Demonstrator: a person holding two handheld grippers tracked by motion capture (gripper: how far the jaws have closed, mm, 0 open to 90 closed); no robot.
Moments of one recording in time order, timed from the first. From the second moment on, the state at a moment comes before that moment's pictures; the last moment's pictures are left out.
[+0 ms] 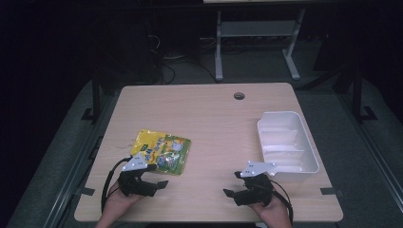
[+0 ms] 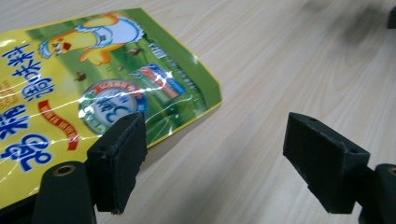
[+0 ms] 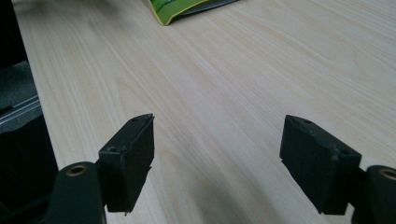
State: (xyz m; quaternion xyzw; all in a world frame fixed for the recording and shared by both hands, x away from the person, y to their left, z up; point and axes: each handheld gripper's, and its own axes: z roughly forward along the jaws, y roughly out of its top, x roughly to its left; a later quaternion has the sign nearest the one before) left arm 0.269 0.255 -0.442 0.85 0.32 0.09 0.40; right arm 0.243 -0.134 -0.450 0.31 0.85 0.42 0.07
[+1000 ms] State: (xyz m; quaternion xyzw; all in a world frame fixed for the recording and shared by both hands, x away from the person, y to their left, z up) left arm 0.299 0.339 -0.432 0.76 0.45 0.15 0.44; right arm 0.242 -0.123 -0.453 0.29 0.87 0.39 0.09
